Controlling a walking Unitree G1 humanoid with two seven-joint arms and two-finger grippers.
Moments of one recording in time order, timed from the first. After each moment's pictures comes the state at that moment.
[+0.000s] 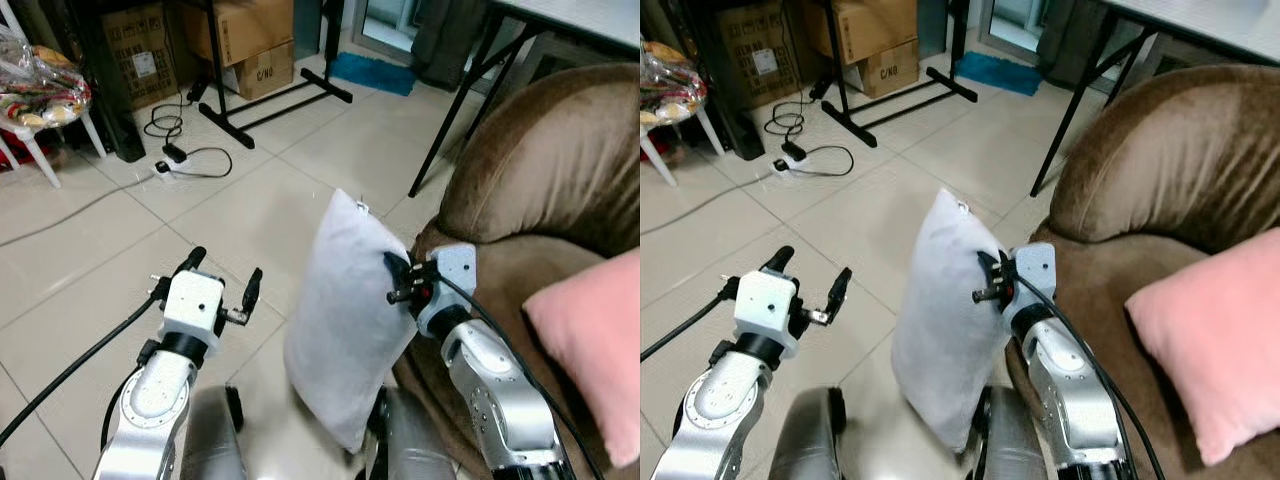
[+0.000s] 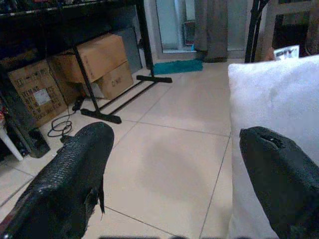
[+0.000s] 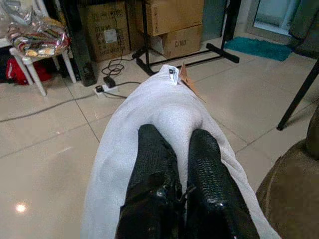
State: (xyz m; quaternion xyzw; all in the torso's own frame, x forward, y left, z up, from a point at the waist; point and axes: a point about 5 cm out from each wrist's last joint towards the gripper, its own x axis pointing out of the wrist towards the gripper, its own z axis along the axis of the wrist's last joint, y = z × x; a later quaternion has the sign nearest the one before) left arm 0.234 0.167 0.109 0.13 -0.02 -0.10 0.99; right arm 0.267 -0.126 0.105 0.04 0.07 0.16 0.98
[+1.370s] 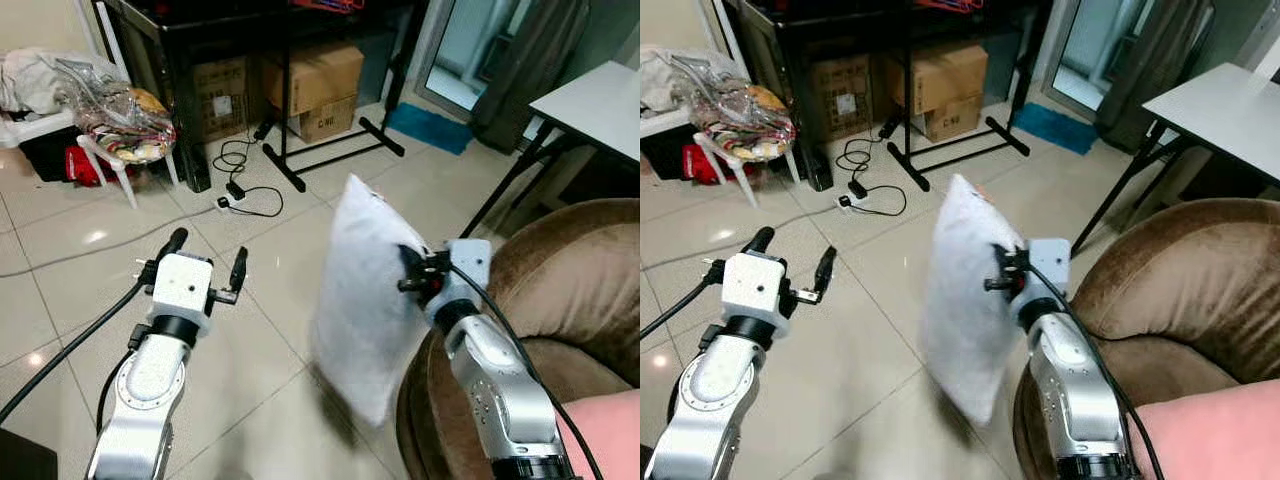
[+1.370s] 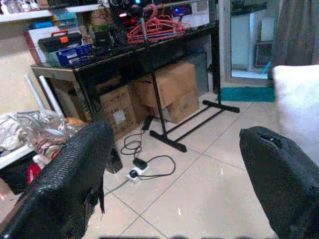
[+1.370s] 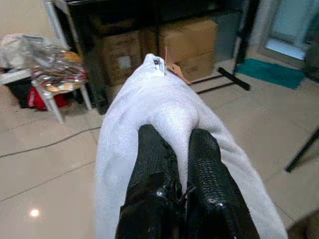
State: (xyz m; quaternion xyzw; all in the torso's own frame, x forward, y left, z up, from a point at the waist) left arm 0.247 0.176 0.122 0.14 -0.04 -0.05 0.99; right arm 0.274 -0.139 0.104 0.07 0.08 0.09 0.99
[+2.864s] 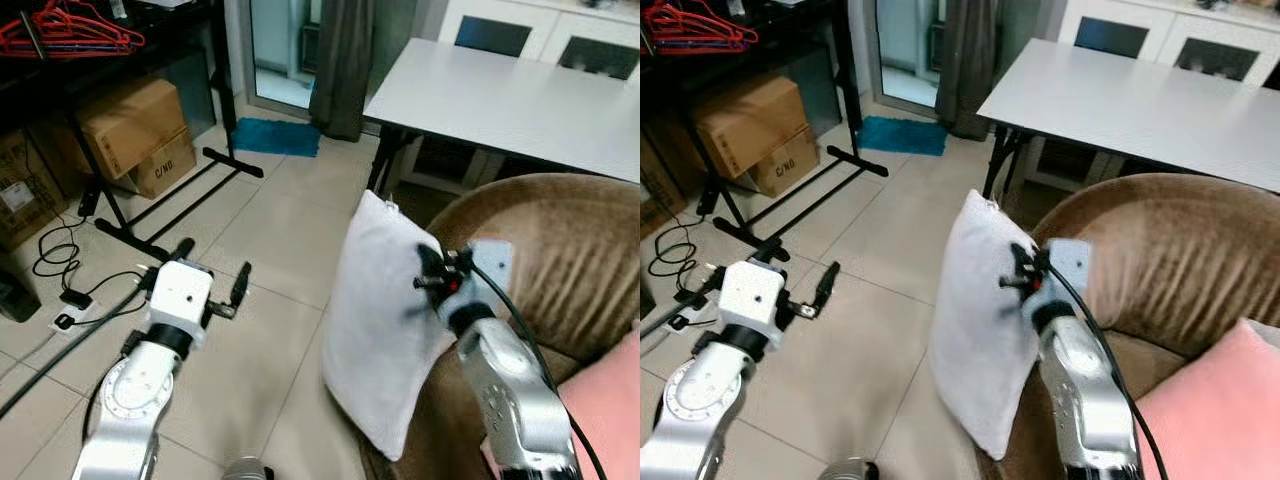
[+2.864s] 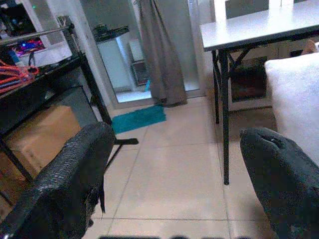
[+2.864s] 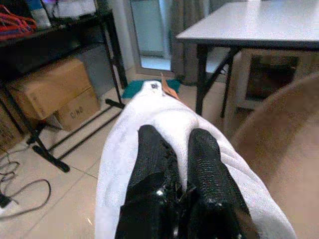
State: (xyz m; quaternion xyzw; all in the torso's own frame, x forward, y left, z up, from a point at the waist) left arm 0.234 0.181 0.116 0.15 -0.01 -0.10 0.98; right arm 0.264 -0.149 0.105 0.09 0.08 0.06 0.99
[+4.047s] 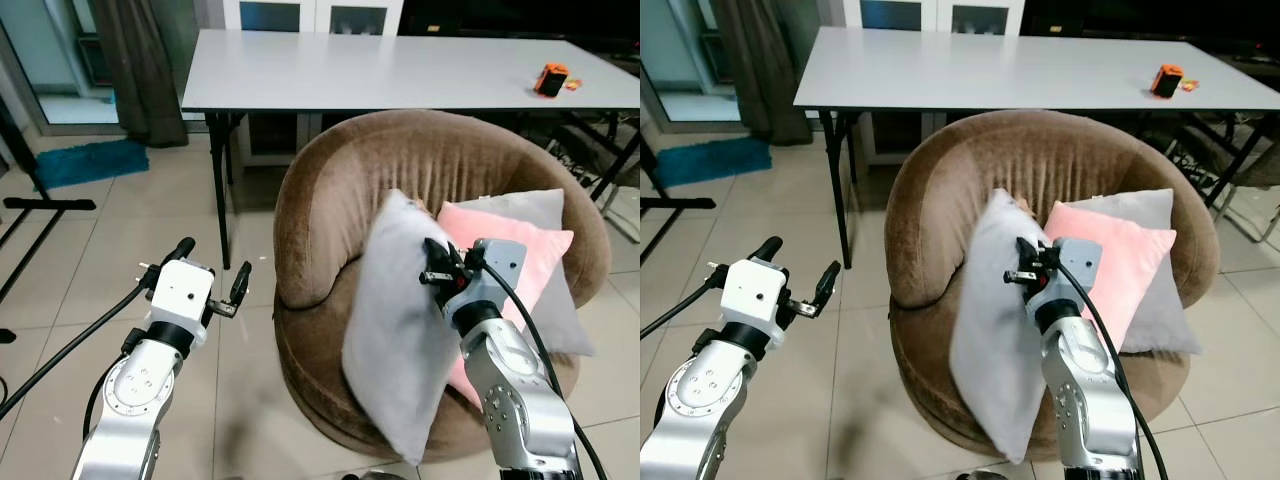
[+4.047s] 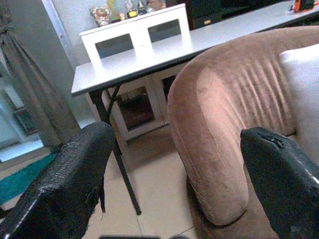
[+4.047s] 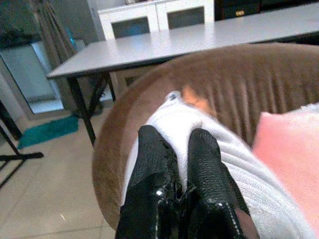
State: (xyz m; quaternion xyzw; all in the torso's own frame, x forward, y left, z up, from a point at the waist) left arm 0.239 0.182 0.118 0.16 -0.01 -0.10 0.98; right arm 0.269 -0.144 0.119 0.12 0.04 0.06 0.99
